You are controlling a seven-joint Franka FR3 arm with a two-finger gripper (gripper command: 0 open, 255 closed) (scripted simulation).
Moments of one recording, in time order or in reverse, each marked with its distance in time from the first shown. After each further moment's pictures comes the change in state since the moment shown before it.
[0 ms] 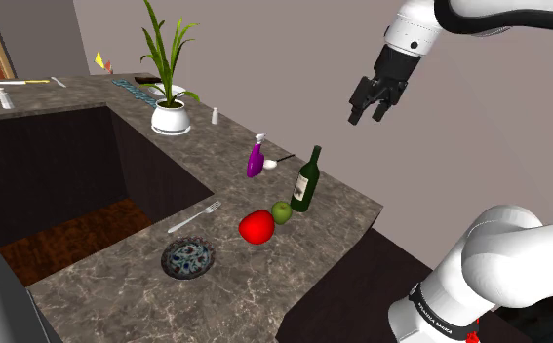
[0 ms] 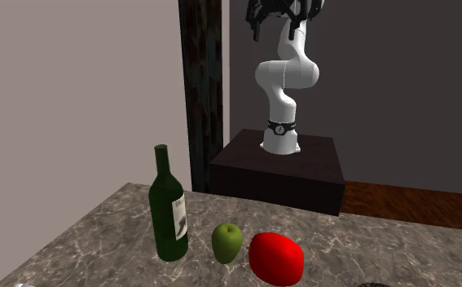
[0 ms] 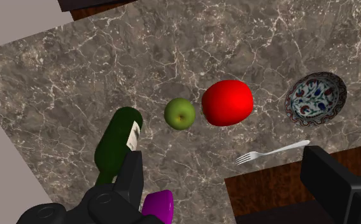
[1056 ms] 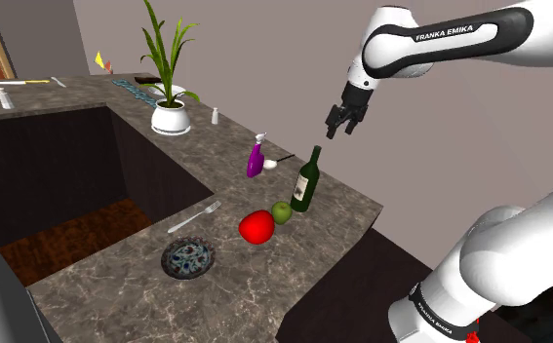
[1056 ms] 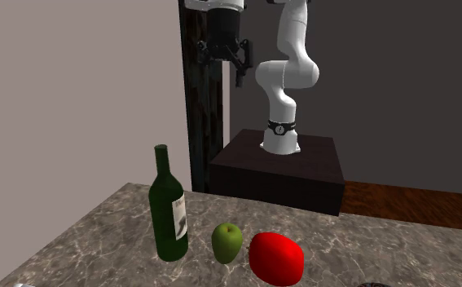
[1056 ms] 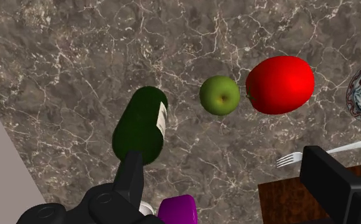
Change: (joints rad) arm -0.040 0.393 -0.177 0.038 -0.055 0.316 -0.233
